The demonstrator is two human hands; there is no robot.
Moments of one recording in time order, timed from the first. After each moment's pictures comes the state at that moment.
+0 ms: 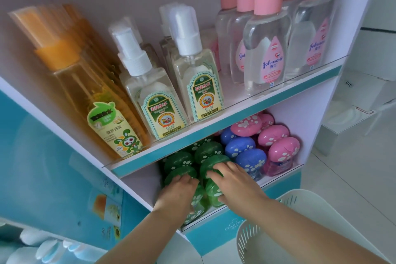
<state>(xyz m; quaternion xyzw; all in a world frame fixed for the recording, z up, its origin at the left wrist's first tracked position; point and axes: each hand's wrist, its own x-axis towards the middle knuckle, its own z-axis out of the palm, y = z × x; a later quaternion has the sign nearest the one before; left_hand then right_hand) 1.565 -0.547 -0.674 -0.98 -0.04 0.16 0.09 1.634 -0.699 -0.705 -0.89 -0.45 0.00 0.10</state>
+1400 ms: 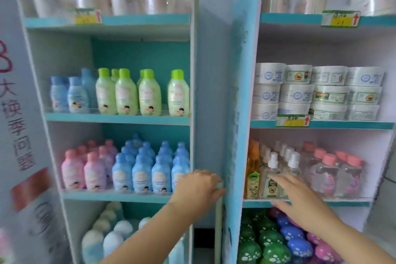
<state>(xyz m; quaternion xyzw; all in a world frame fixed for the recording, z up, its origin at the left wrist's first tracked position) 1.332 -0.495 -0.395 -0.97 -0.11 -0.20 0.00 1.465 -0.708 -0.399 -0.90 -0.41 -0.10 0.13</state>
